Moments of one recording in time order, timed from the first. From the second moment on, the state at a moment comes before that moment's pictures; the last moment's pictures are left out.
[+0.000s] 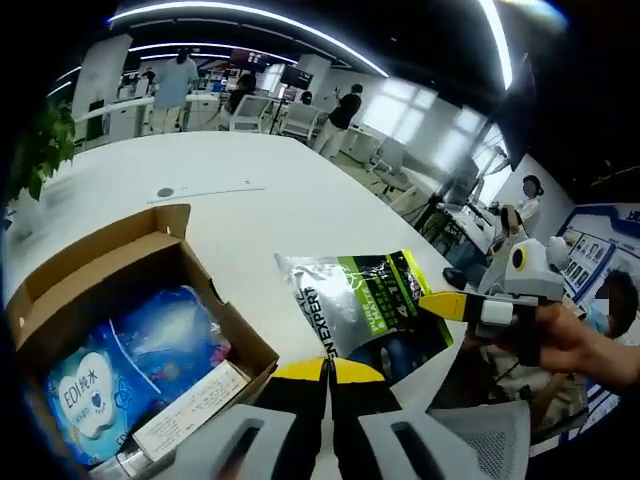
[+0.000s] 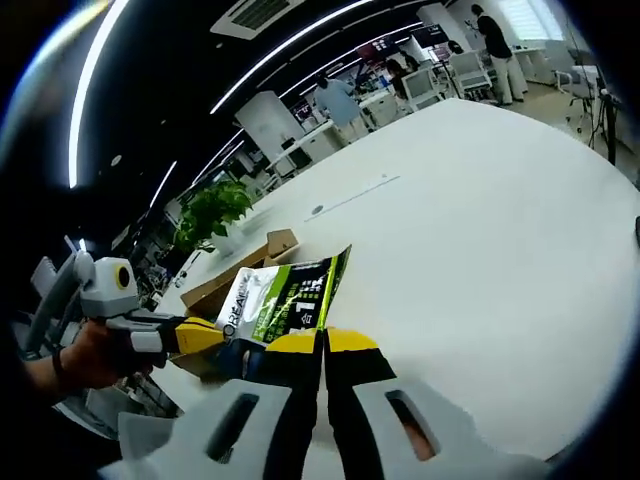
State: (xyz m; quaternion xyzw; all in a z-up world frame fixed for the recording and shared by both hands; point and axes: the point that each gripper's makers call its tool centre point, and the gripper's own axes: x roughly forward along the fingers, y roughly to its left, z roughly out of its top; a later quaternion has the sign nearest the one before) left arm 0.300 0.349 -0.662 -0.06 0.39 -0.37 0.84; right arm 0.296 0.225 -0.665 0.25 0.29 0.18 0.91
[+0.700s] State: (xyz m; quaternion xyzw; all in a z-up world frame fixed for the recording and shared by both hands) left arm 0.361 0.289 -0.663 -0.03 0.39 -0.38 0.84; right arm 0.381 0.168 -0.662 0.25 0.29 0.16 0.91
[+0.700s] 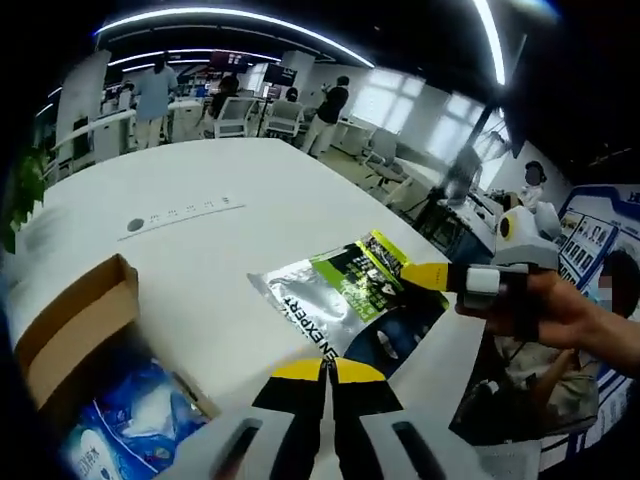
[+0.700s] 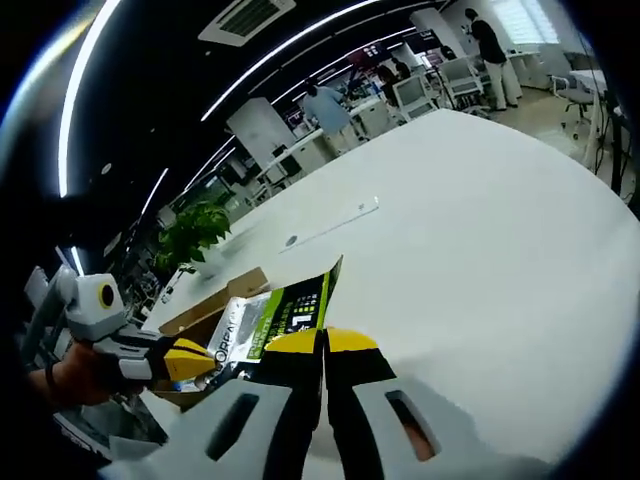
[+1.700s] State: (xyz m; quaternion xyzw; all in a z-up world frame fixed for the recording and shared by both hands) left arm 0.377 0.259 -0.745 0.01 0.47 -0.37 0.80; right arm 0.402 0.140 -0.754 0.25 0.38 0.14 0.88
